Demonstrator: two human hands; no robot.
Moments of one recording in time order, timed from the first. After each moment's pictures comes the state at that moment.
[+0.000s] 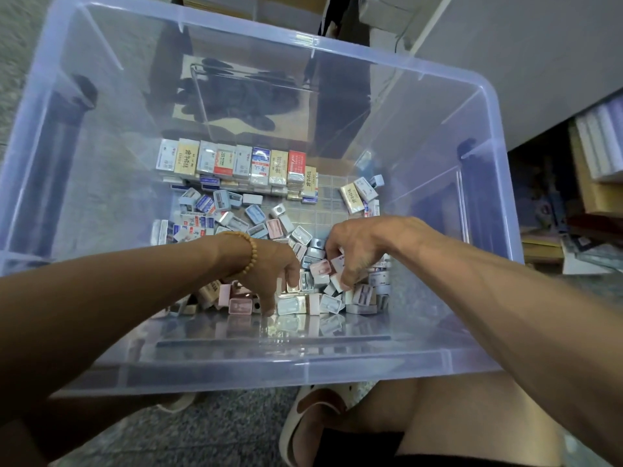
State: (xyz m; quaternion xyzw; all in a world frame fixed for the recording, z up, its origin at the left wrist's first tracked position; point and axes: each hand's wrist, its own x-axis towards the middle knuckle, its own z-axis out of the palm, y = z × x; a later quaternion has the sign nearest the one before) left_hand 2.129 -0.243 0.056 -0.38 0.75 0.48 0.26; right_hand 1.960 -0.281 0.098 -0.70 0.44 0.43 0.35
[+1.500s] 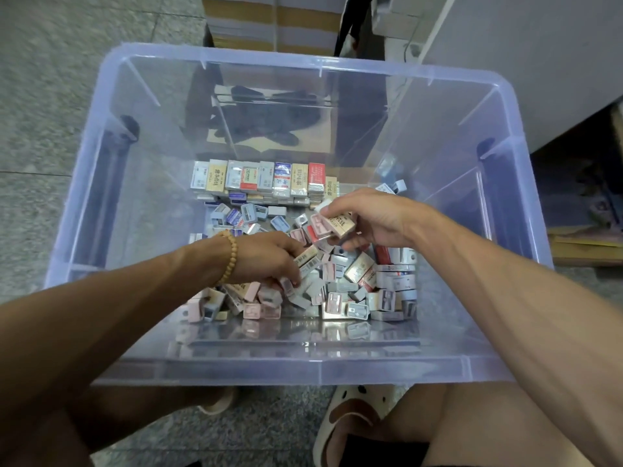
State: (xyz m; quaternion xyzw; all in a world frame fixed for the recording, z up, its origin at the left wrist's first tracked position) left_hand 2.154 -0.235 0.098 -0.54 0.49 0.69 0.05; right_hand 1.959 -0.291 0.102 -0.42 0.56 -0.04 0.71
